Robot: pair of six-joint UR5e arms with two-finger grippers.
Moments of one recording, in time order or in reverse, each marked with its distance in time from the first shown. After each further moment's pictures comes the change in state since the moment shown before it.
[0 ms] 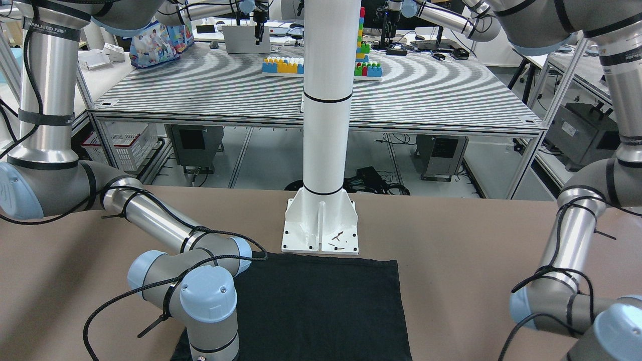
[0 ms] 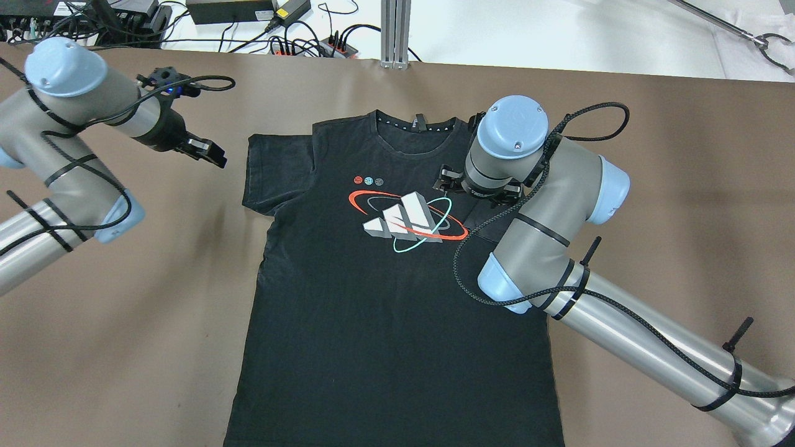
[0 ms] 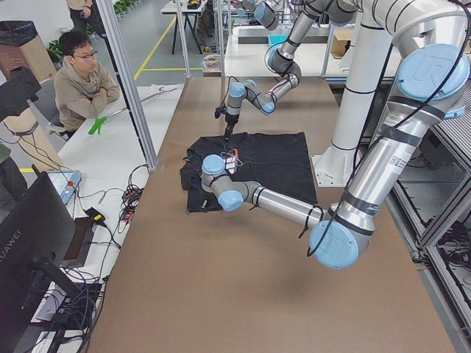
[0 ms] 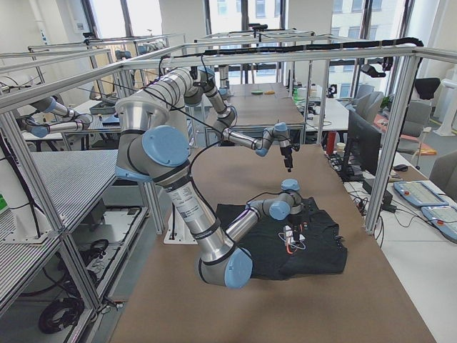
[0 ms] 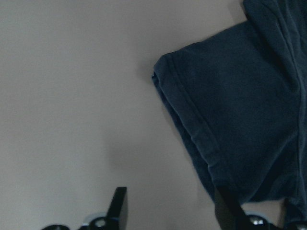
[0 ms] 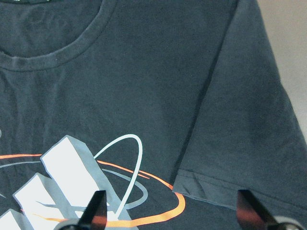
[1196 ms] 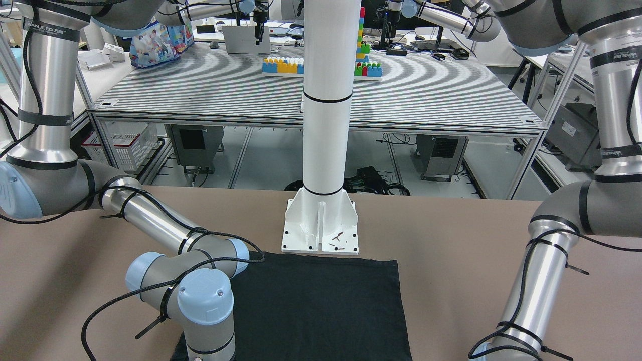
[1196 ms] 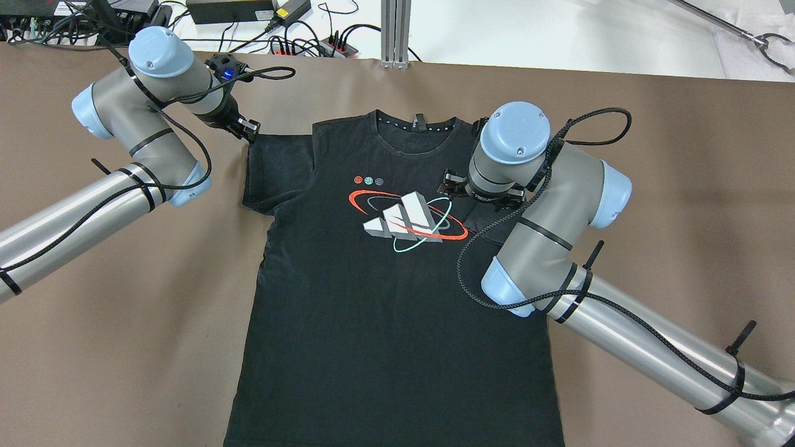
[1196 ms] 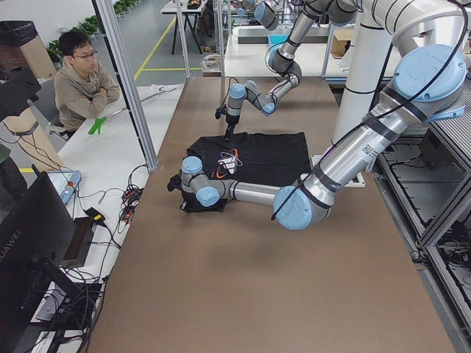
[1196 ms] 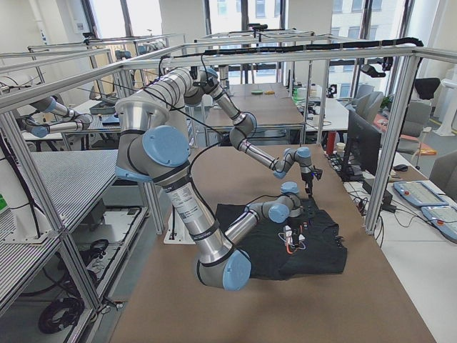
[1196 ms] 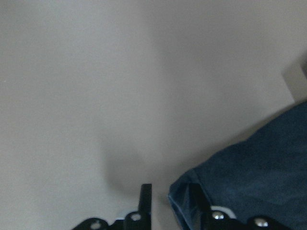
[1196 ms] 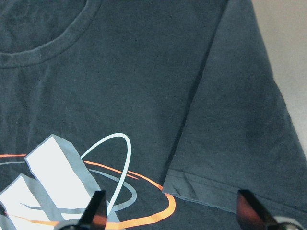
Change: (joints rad) left arm 0.023 -0.309 0.504 -0.114 0.107 0.058; right arm -0.004 -0.015 0.001 0.001 -0.006 0.000
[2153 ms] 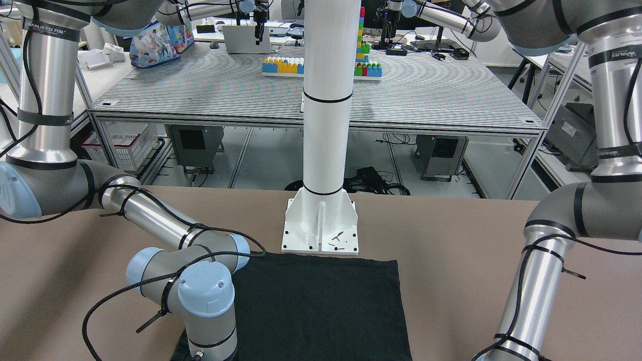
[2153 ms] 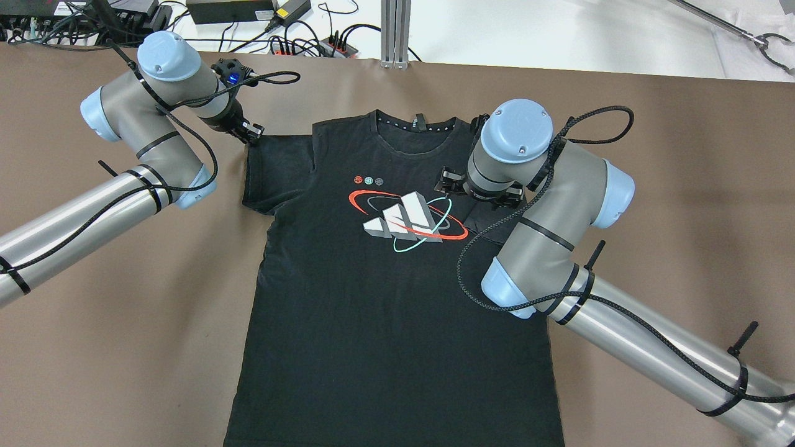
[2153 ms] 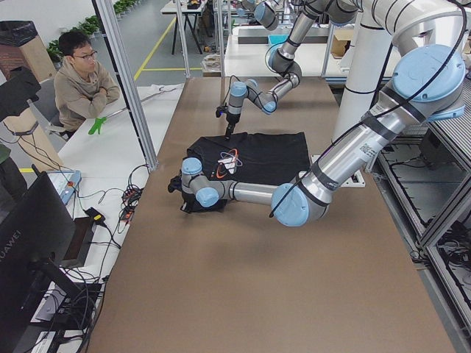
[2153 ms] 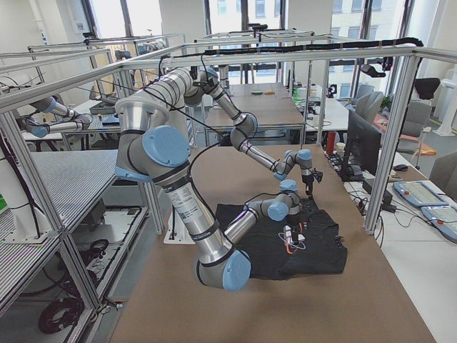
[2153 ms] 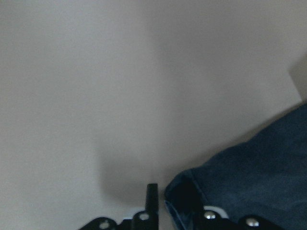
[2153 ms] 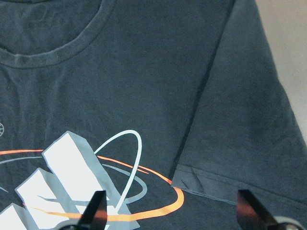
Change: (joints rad) left arm 0.011 -0.021 0.045 -0.013 -0.001 0.000; right arm 0.000 -0.002 0.028 -0.001 0.000 0.009
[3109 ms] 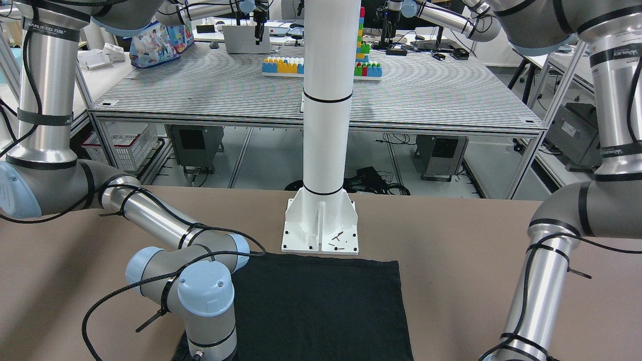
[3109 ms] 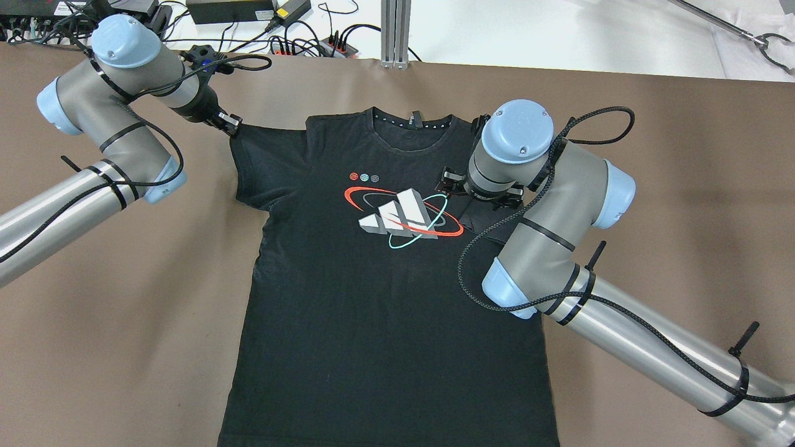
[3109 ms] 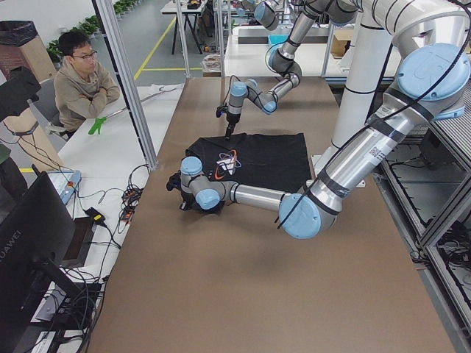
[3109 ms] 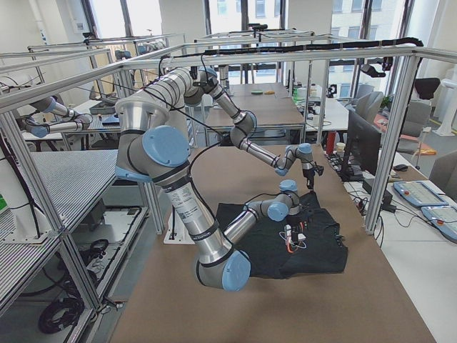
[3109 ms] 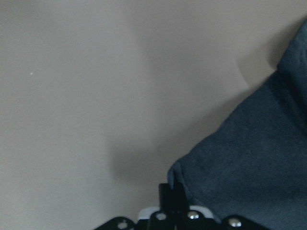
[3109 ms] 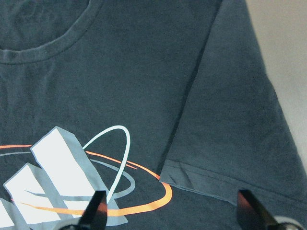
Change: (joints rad) left arm -0.050 0.101 -0.166 0.010 -0.068 0.020; right arm 0.000 -0.003 0.002 -0.001 0.000 0.000
